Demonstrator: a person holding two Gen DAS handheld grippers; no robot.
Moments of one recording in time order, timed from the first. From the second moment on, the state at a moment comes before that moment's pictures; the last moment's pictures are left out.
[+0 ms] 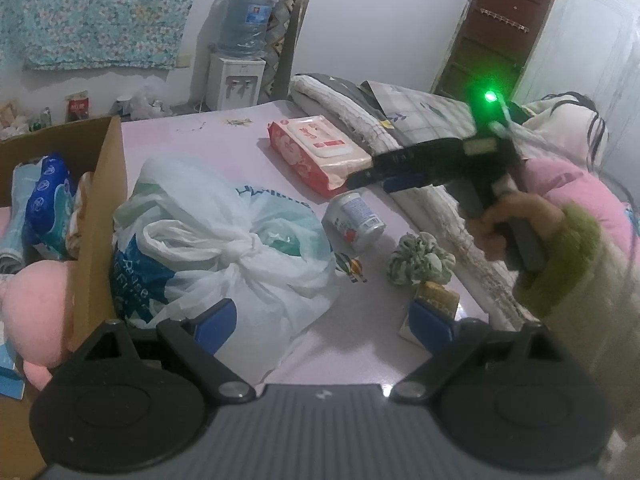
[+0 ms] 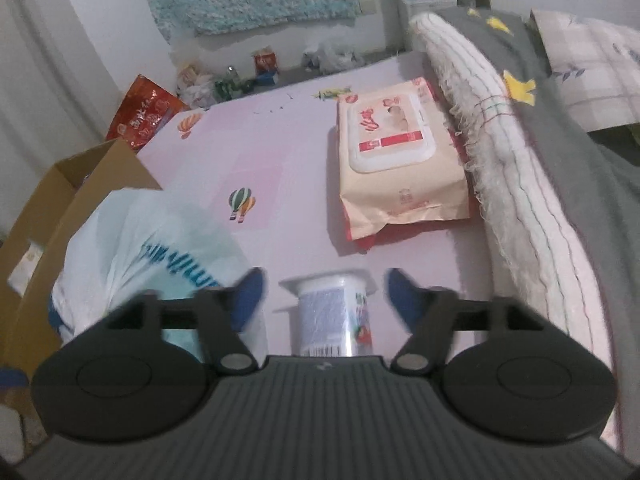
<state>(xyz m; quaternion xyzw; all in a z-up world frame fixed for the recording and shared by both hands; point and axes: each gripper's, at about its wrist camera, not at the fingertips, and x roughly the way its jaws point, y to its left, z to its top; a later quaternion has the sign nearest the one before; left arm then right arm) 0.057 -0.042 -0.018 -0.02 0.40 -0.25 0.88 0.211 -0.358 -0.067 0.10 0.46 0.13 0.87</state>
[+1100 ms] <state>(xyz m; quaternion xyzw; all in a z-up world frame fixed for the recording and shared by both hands) 0.053 -0.045 -0.011 -0.01 0.40 -0.24 0.88 0.205 -0.372 -0.076 0.17 0.42 0.15 0.88</state>
